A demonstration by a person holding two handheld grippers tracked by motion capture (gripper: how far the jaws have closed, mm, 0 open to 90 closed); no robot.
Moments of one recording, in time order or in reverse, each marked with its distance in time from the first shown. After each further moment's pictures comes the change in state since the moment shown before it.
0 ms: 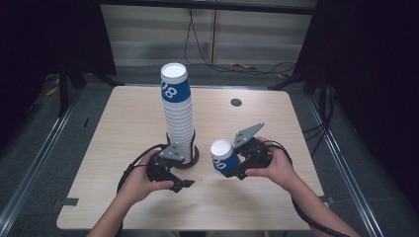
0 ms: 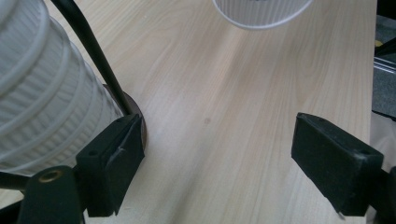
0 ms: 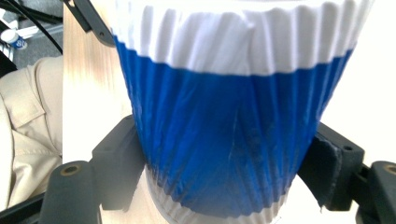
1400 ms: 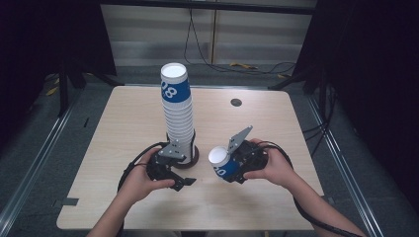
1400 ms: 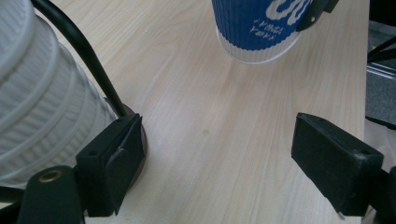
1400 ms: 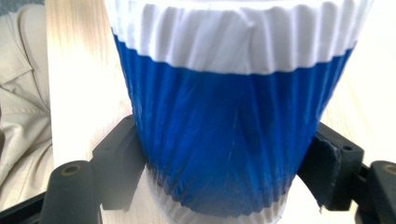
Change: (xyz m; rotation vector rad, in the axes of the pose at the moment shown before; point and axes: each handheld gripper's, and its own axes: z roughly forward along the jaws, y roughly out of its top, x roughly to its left) left arm -0.003 0.008 -0.006 -0.032 0.004 0.008; right arm 0.004 0.004 0.012 0.187 0.001 -0.050
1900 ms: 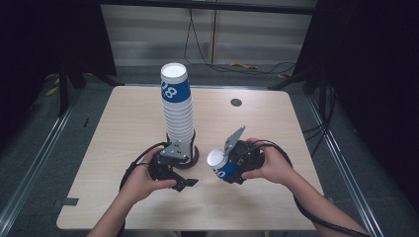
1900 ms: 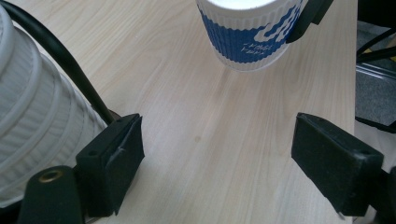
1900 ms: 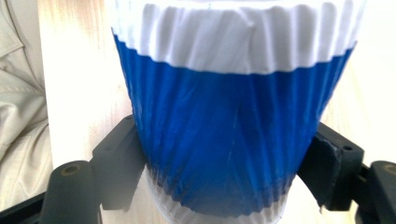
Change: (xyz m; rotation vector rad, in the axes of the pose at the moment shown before) left arm -0.002 0.004 0.004 -0.007 -0.029 0.012; right arm 0.002 0.010 0.001 0.104 -0.001 -0.033
